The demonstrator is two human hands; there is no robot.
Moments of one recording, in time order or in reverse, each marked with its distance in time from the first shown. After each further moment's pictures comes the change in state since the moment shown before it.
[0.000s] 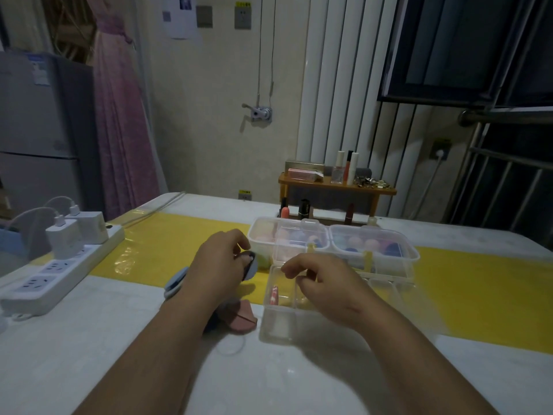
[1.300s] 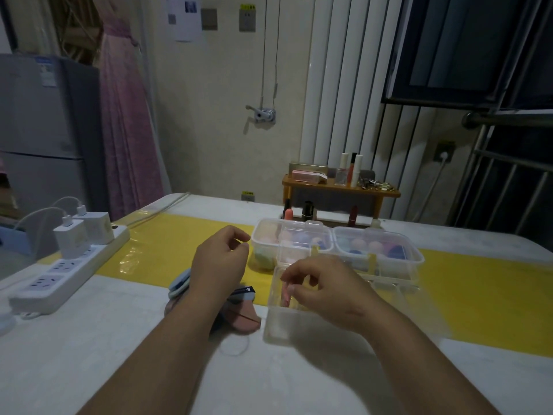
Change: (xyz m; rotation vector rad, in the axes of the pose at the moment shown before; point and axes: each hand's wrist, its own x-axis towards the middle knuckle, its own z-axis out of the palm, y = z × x) left_hand 0.001 -0.004 0.009 -0.479 0.129 -0.189; right_hand 0.001 0.000 0.001 -0.067 -0.008 -0.082
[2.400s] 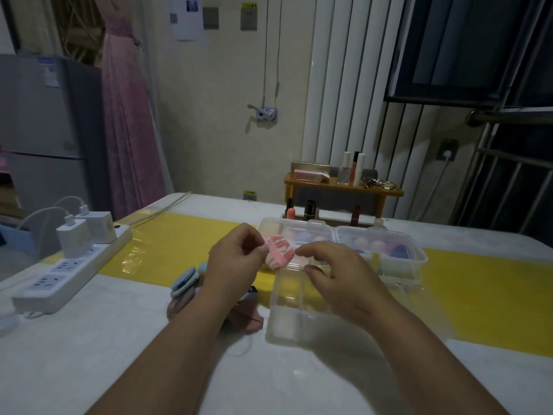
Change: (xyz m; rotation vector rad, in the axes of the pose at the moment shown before) left_hand -0.007 0.005 0.009 -0.057 -0.030 0.172; right_hand -0.003 -0.002 -0.009 -0.049 0.149 0.047
